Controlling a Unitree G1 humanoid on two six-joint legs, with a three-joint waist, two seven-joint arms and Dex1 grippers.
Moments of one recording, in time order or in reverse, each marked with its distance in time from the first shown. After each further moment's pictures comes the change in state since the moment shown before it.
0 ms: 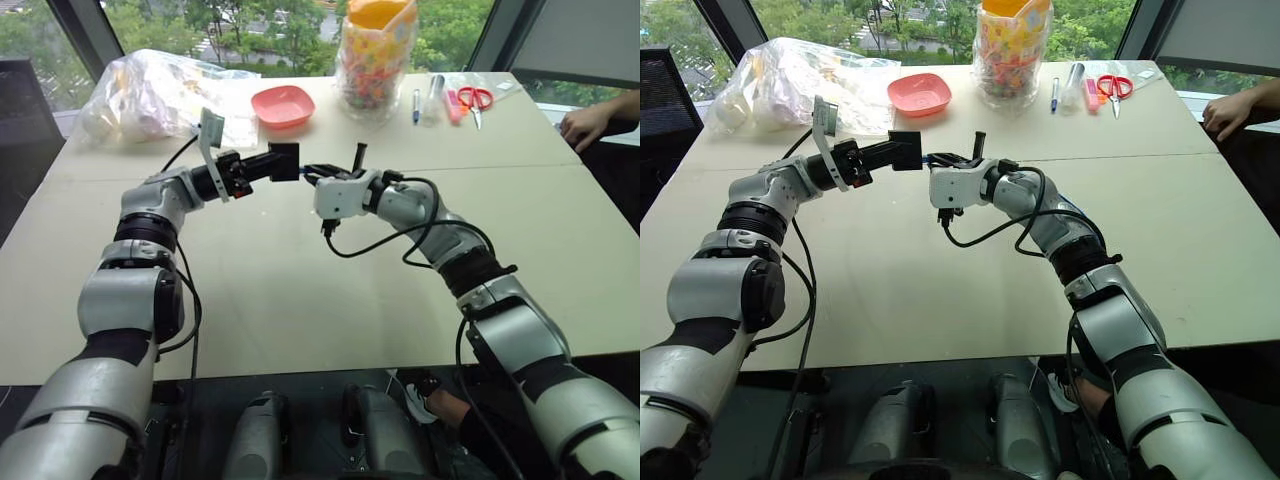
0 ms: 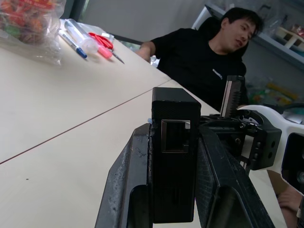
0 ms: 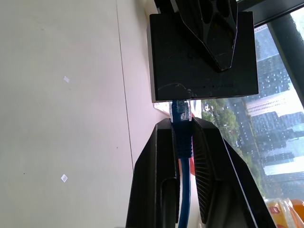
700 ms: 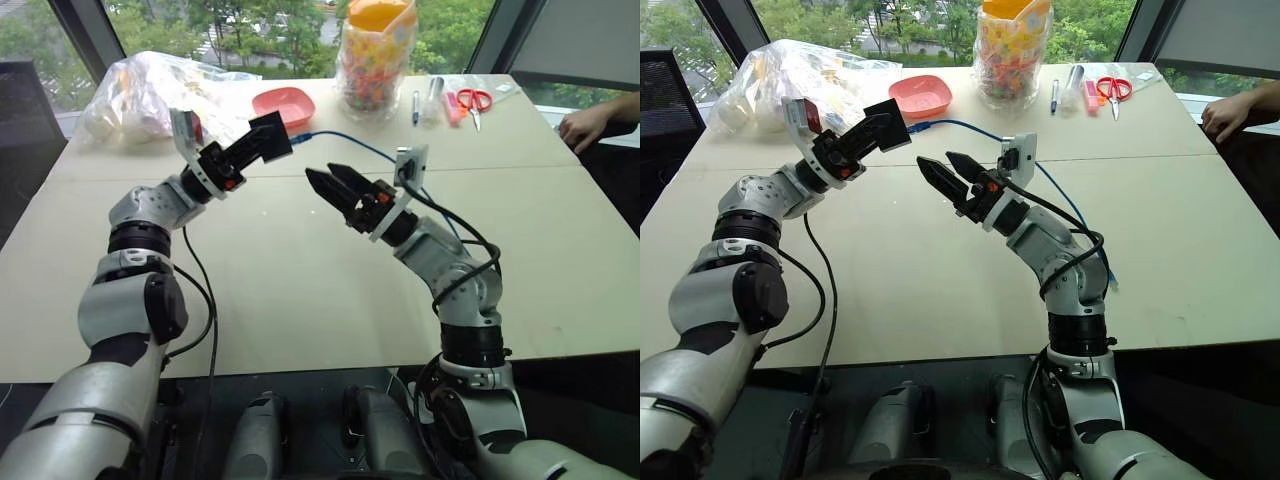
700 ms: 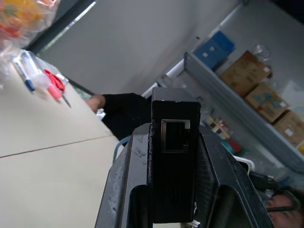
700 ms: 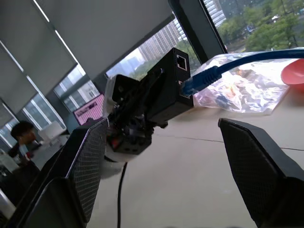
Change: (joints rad) left arm 0.090 -0.055 0.265 -0.154 -0.246 0.427 0.014; right arm 0.412 0.358 -0.516 -0.803 1.254 1.190 0.011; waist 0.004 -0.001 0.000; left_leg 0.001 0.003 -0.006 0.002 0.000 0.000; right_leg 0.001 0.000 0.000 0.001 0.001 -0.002
